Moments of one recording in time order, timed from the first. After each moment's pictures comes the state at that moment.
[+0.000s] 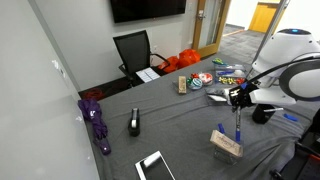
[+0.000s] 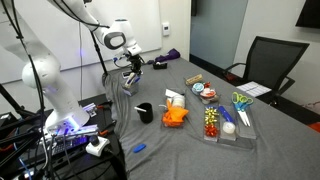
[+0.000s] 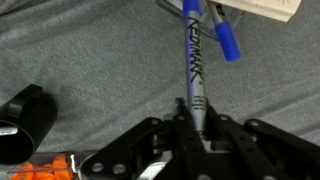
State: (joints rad) arm 0.05 -0.13 0.18 -2.65 0.05 2.68 0.77
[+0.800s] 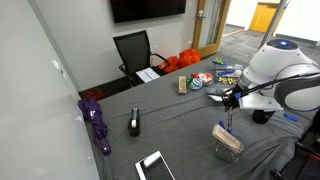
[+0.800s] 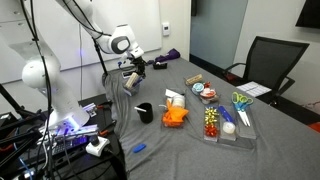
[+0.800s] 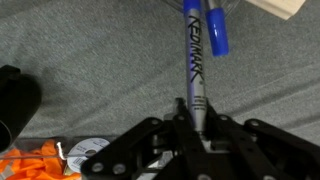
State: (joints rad) arm 0.05 -0.01 0.16 -2.62 -0.25 2.82 1.02
